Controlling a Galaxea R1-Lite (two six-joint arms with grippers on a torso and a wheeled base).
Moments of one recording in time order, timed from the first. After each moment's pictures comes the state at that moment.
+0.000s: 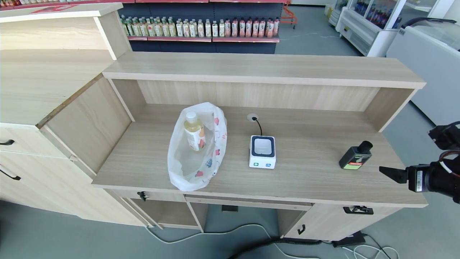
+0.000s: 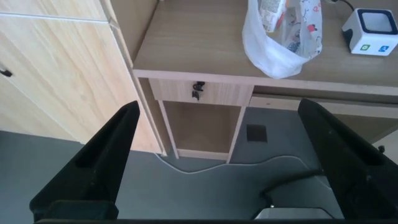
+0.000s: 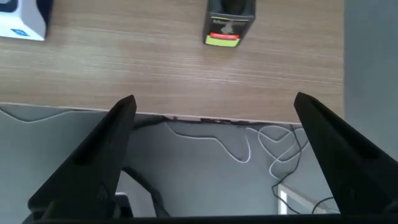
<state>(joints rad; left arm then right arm) 0.00 0.00 0.00 0.00 0.02 0.01 -0.19 1.46 -0.53 -0.50 0.13 -0.19</state>
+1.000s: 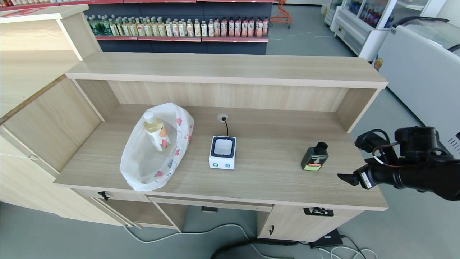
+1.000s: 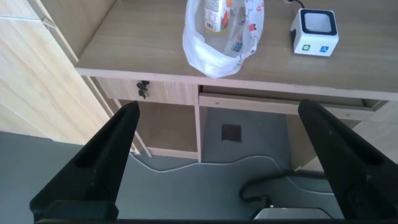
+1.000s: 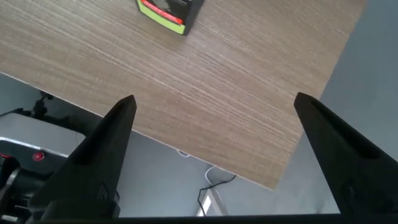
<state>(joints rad) 0.00 0.00 0.00 0.00 0.02 0.01 -0.04 1.85 -0.77 -0.50 0.12 -0.50</state>
